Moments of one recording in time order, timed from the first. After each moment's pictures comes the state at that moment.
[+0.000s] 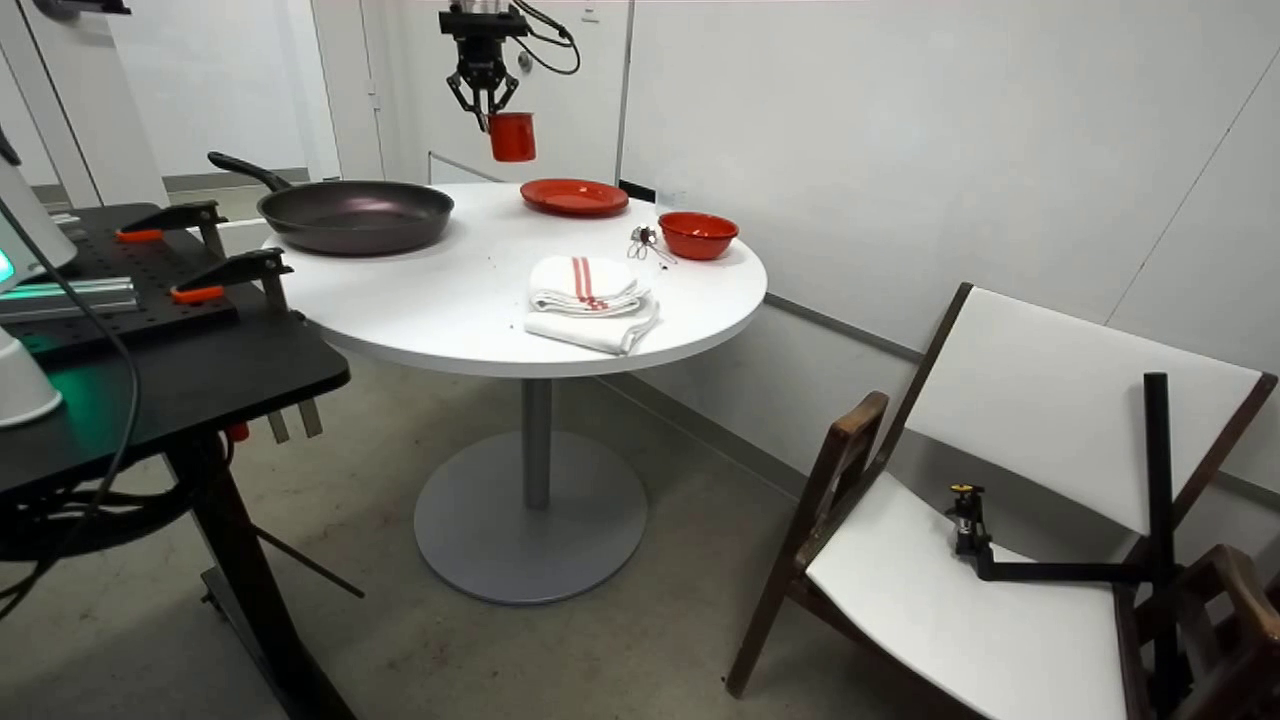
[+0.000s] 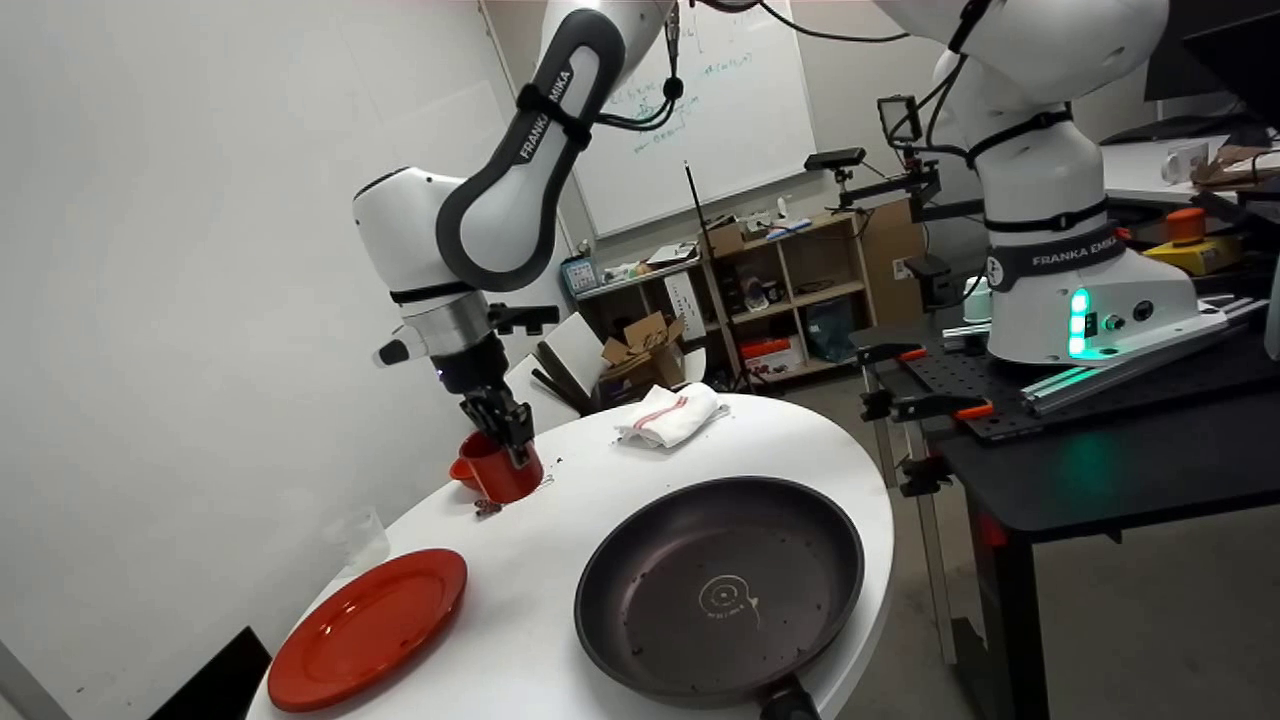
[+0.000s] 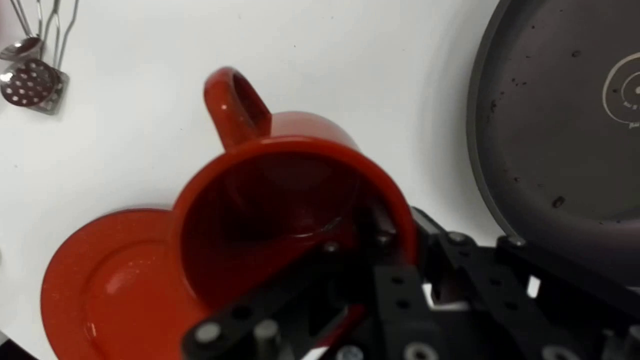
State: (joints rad) arm 0.12 0.65 0.10 -1.65 -0.24 2.29 -0.59
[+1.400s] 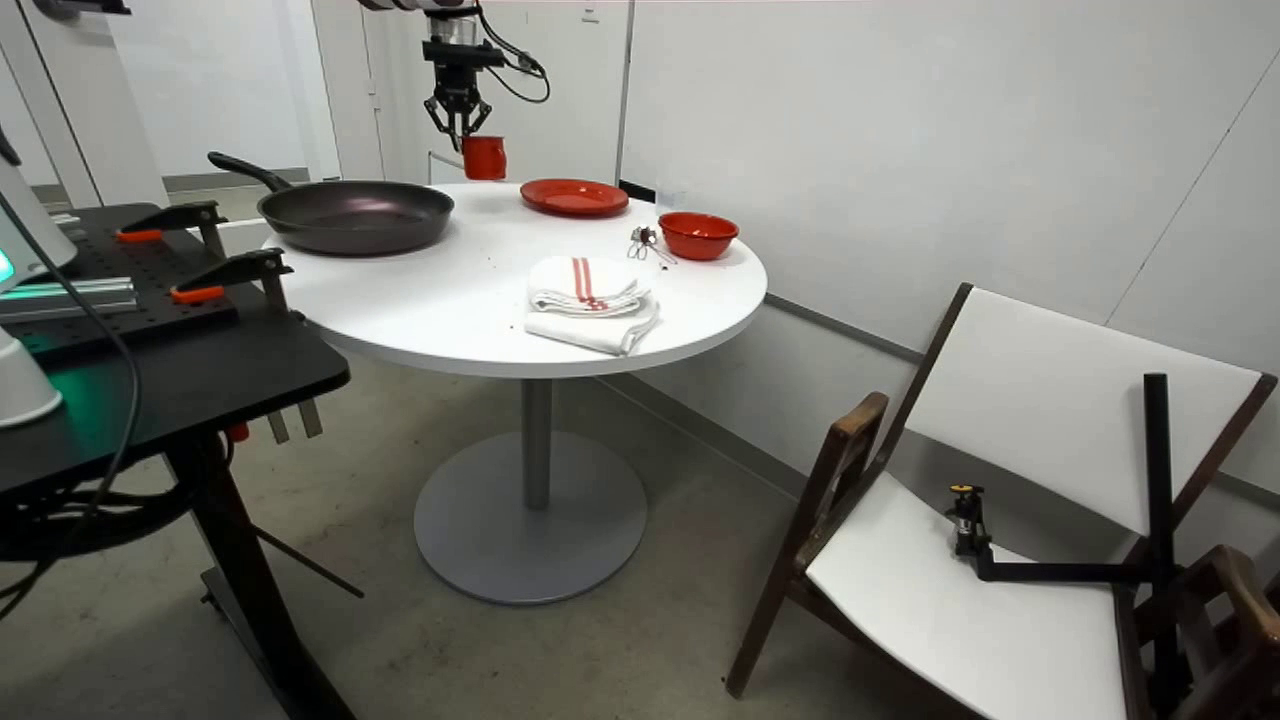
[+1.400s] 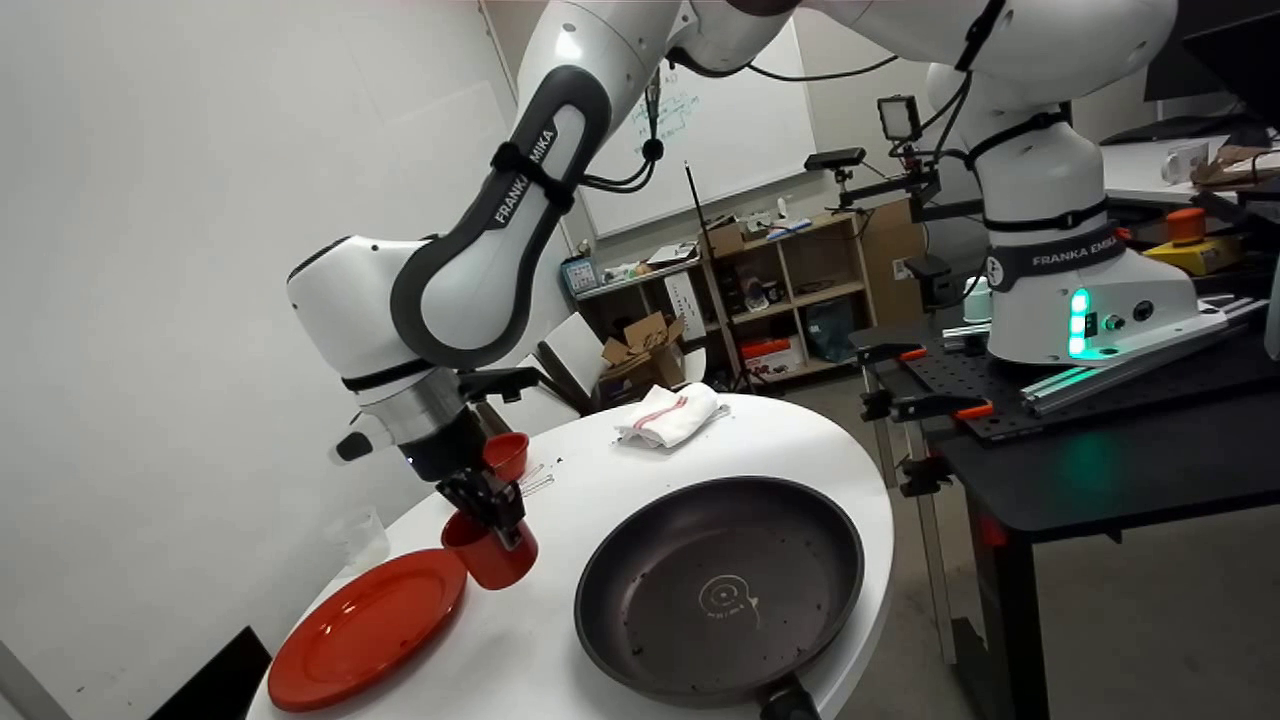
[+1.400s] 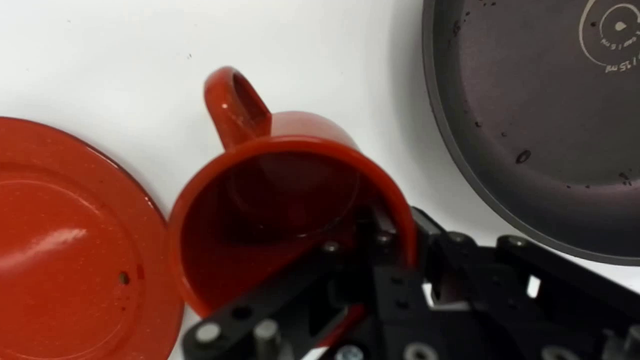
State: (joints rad) arm 0.23 0.87 0.13 -1.38 -0.26 2.15 -0.59
